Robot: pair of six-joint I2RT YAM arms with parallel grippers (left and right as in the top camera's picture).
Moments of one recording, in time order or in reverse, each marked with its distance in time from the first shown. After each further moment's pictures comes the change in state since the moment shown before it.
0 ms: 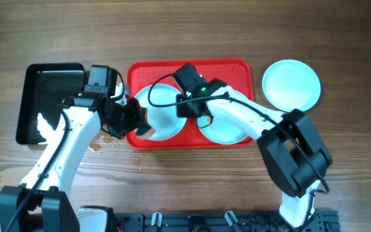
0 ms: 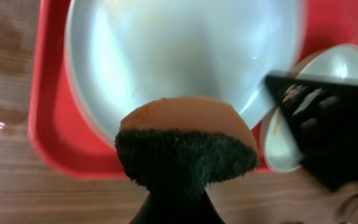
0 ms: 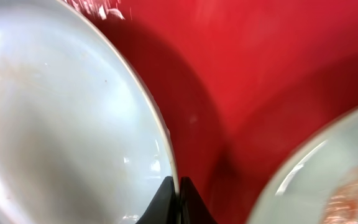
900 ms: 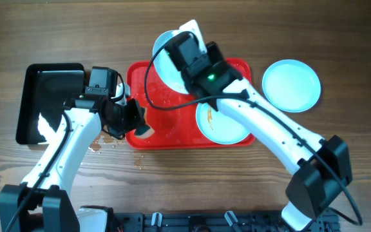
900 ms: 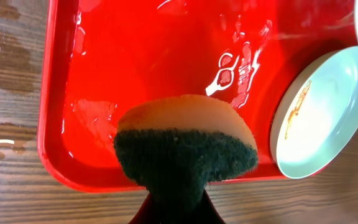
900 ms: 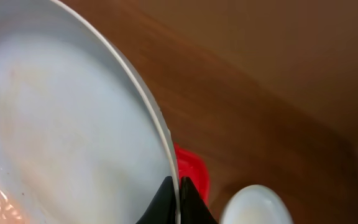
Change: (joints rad) left arm 0.000 0.000 -0.028 0.058 -0.027 0.035; right arm 0.062 -0.163 0.264 -0.064 0.754 -0.613
